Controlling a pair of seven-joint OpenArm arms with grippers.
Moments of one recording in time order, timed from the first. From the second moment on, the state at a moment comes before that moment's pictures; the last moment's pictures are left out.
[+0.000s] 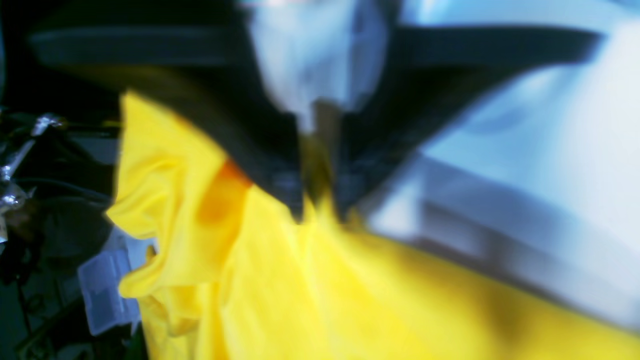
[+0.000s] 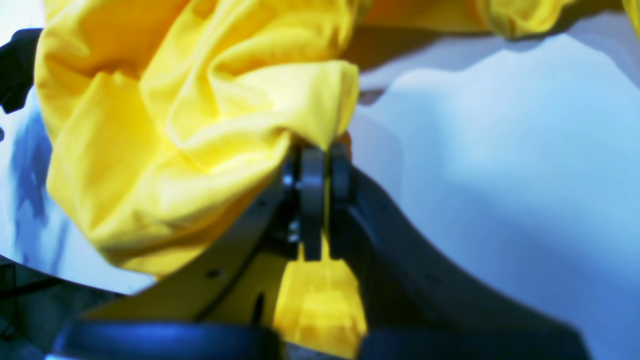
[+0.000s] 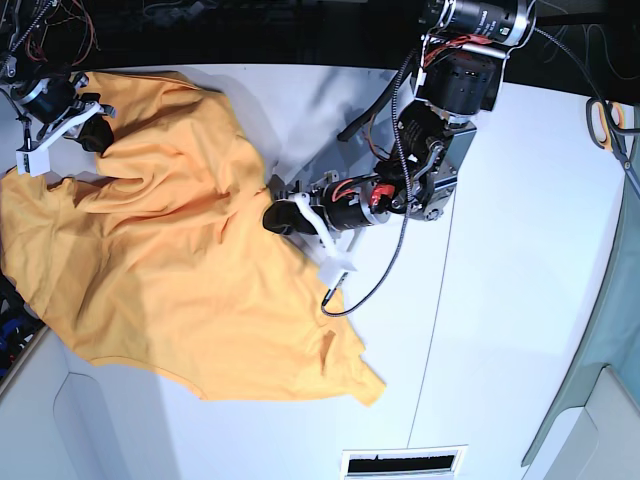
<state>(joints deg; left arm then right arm) -13.3 3.6 5.7 51.4 -30.4 -34.0 36.7 -18.8 13.4 27.7 86.6 37.2 33.0 -49.5</state>
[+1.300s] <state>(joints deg) -16.2 9.2 36.9 61.8 -9.8 -22.9 28.0 -23.7 9.4 27.8 86.7 45.5 34.2 -55.8</state>
